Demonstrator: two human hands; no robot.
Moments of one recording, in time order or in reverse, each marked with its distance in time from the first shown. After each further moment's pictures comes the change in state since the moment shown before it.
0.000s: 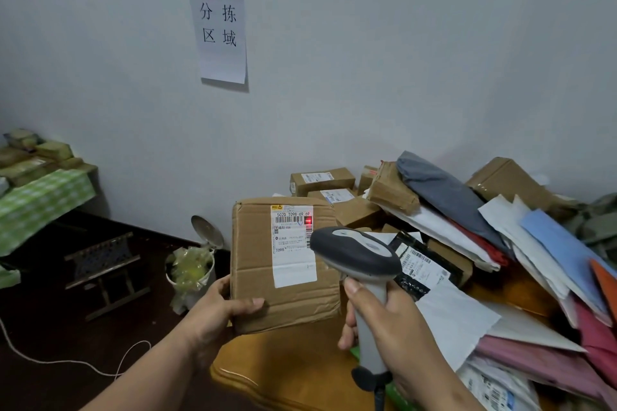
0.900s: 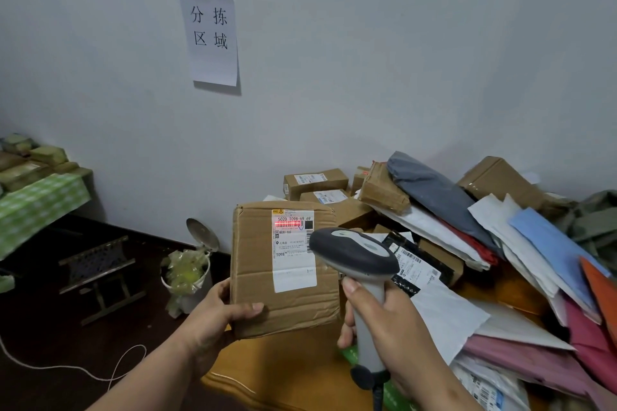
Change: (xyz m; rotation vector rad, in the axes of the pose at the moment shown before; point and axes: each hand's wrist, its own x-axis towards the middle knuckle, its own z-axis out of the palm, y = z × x) left_hand -0.010 0.000 0.029 0.063 0.026 -0.001; right_hand 0.002 0.005 -0.021 0.029 -0.010 -0.009
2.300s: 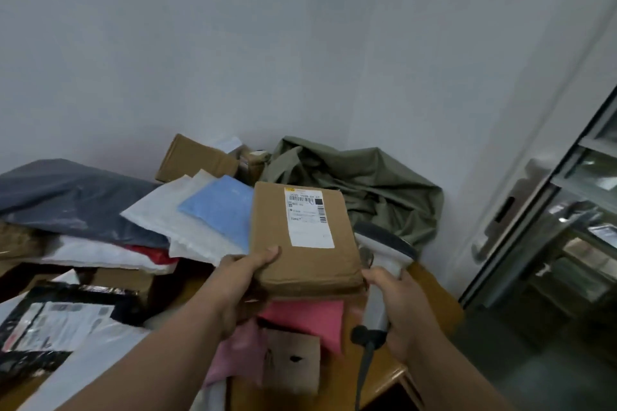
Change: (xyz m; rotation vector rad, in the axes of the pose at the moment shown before) left_hand 0.030 -0.142 0.583 0.390 -0.498 -0.273; right_hand -0.110 0.159 -0.475 0.536 0.991 0.198
